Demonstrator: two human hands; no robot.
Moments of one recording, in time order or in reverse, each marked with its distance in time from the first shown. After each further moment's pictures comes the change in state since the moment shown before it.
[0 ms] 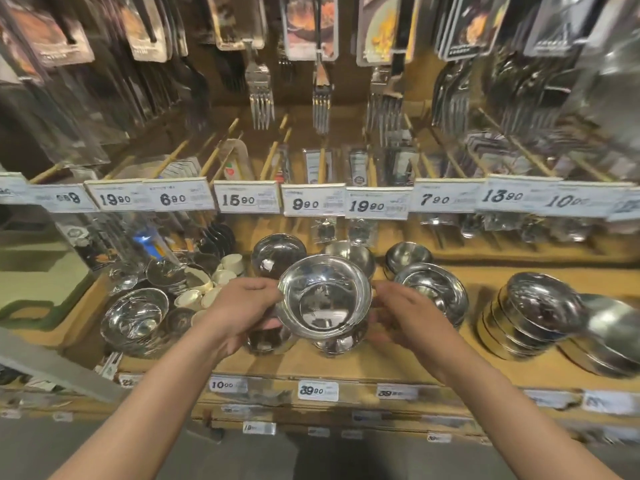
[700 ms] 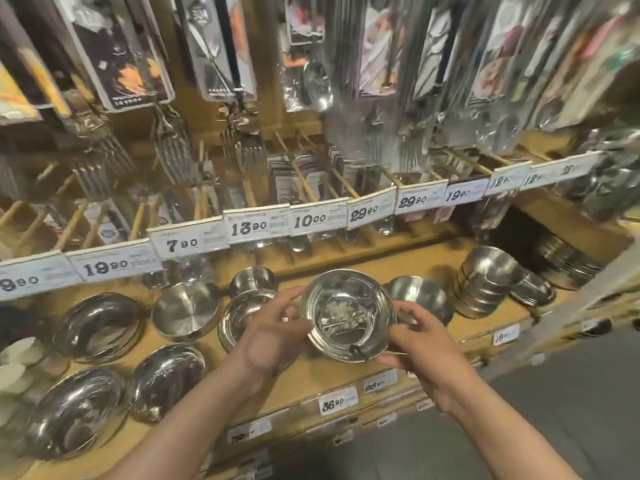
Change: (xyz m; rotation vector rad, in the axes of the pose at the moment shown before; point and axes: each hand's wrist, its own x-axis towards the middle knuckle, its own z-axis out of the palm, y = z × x) left_hand -0.019 0.011 0.285 0.103 -0.641 0.212; right_hand -0.111 0.010 -0.237 0.272 0.474 0.017
